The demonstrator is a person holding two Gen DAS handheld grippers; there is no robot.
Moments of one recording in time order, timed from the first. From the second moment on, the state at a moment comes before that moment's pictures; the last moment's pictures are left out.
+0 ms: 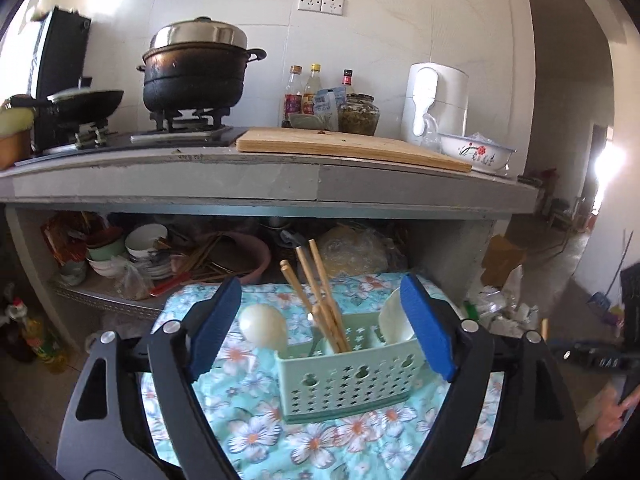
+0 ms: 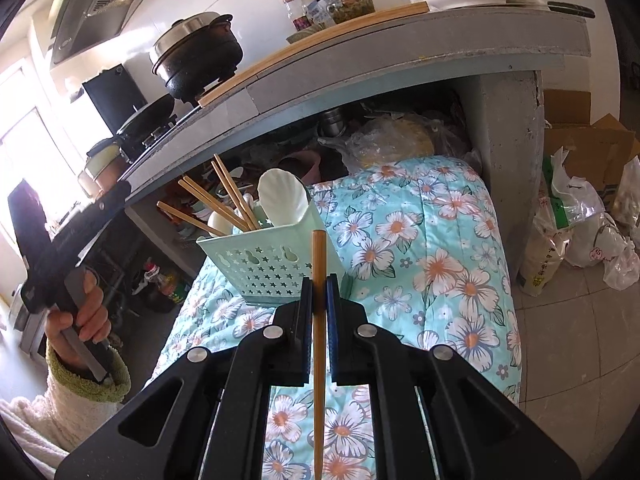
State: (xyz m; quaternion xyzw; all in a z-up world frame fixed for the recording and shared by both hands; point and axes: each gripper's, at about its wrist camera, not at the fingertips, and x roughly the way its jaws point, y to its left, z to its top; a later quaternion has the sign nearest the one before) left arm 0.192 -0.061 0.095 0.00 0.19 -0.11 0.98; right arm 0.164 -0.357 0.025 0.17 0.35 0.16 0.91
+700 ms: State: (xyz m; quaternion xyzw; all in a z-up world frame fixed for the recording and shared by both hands) left arm 0.180 0.006 0.003 0.02 0.33 0.07 0.94; right arm 0.254 -0.270 0.168 0.14 0.16 0.24 0.95
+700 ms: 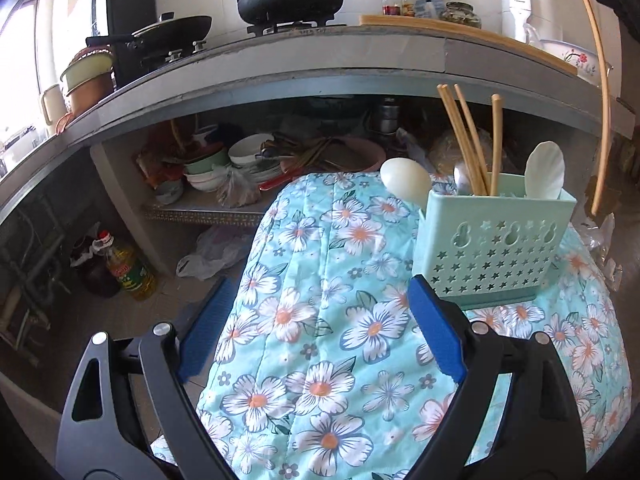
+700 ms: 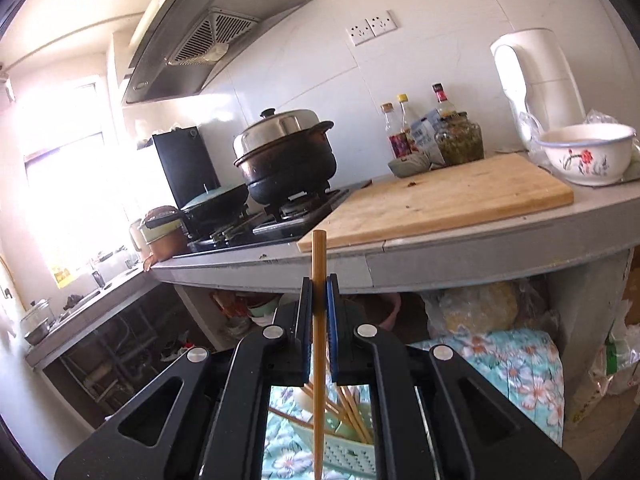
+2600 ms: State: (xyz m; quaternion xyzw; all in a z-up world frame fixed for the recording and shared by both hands) left arm 0.081 -0.019 0.009 0.02 0.33 0.05 0.94; right arm 0.075 -0.269 -0.003 0.07 0.32 0.10 0.94
